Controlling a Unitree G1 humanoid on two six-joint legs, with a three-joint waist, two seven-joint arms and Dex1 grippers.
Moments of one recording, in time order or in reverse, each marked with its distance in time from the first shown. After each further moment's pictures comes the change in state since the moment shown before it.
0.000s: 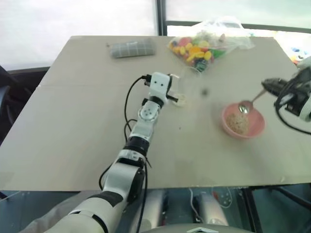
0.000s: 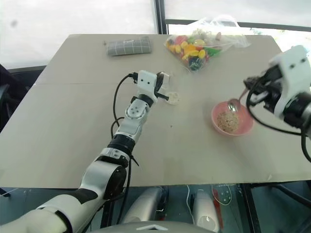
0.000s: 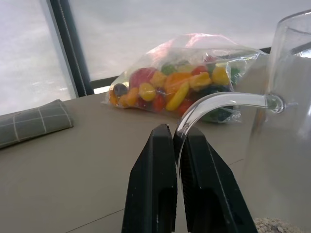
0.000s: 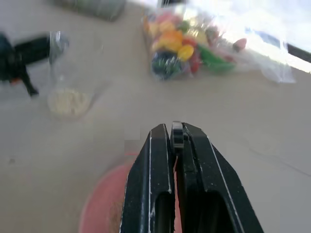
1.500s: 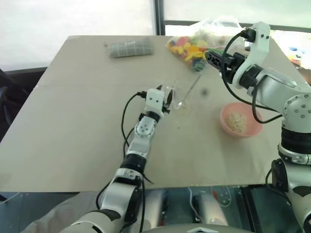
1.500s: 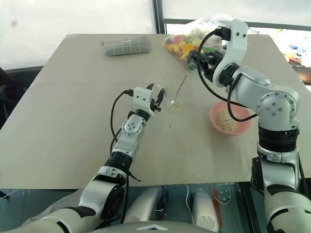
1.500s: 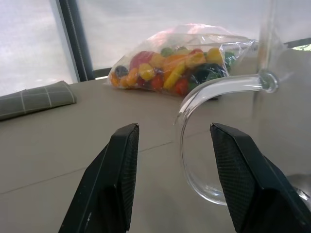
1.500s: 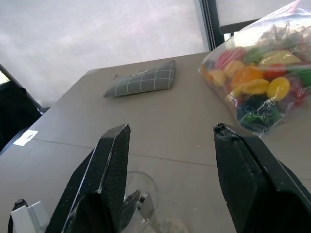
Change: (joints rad) left arm 0.244 0.011 -0.015 -0.198 0.012 -0.036 -0.019; right arm -0.480 0.654 0.303 0.316 -0.199 0.068 -0.134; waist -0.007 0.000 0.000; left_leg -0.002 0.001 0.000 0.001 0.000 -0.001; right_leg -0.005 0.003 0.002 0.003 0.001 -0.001
